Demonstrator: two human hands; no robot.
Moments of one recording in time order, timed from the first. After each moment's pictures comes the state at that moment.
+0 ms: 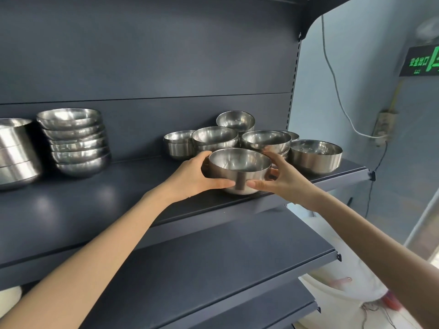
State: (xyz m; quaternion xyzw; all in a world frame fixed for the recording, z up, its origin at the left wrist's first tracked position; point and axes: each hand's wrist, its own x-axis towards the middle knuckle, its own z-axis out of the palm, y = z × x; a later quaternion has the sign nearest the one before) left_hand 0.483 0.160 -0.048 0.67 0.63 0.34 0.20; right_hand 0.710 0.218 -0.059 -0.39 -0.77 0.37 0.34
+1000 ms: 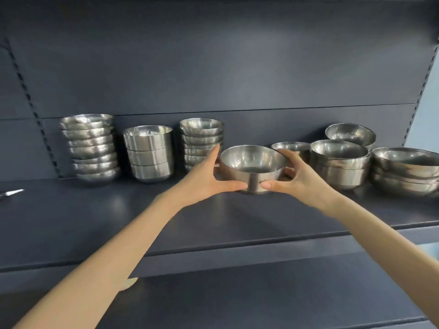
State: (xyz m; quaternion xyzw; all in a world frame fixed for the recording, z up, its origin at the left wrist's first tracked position) left_hand 0.290 0.054 -0.027 0.61 0.66 0.39 0.17; right_hand 0.497 0.162 -0.034 -0.27 -0.79 0.43 0.34
